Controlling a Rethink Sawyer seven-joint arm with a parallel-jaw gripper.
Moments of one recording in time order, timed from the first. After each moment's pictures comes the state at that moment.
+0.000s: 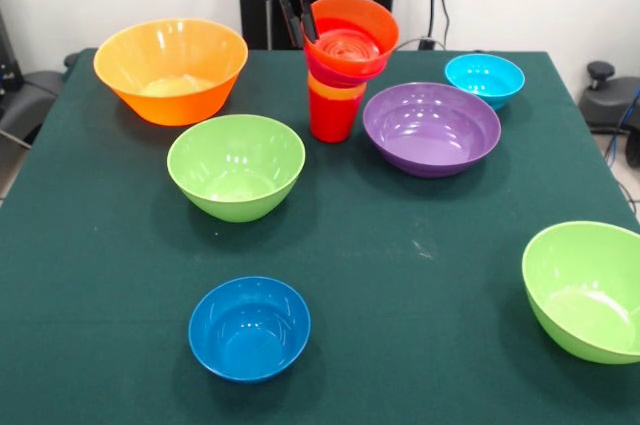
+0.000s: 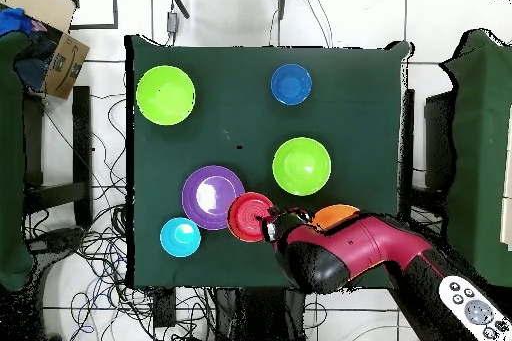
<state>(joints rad) -1.10 -0.79 0.93 2.23 -0.86 0.37 1.98</state>
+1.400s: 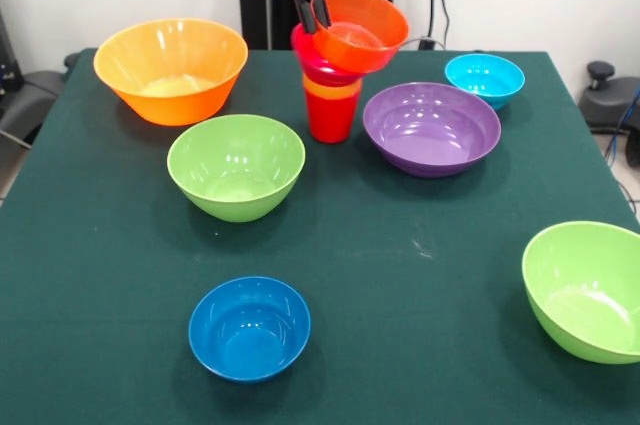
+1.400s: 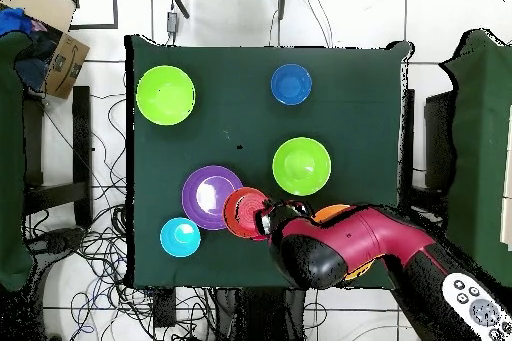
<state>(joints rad) -1.11 -0.85 1.02 2.23 -0.77 0.41 1.98</state>
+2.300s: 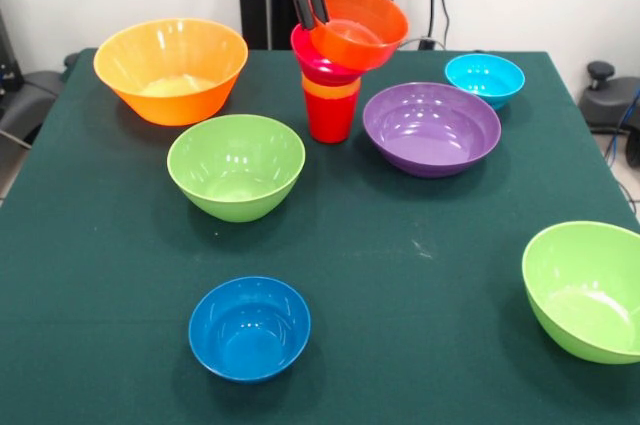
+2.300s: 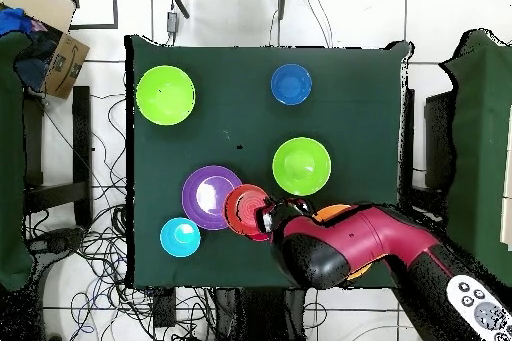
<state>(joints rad) -1.13 -0.86 1.05 2.23 -0.76 0.41 1.98</state>
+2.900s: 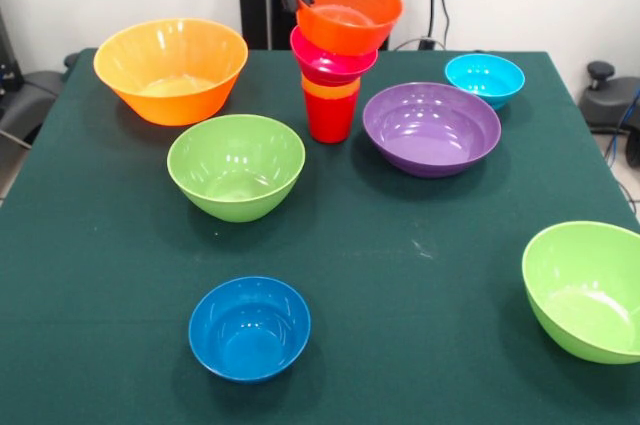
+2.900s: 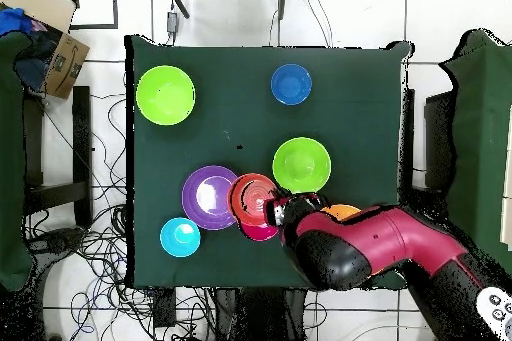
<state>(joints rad) -1.23 -0.89 1.15 2.23 -0.68 0.41 1.98</state>
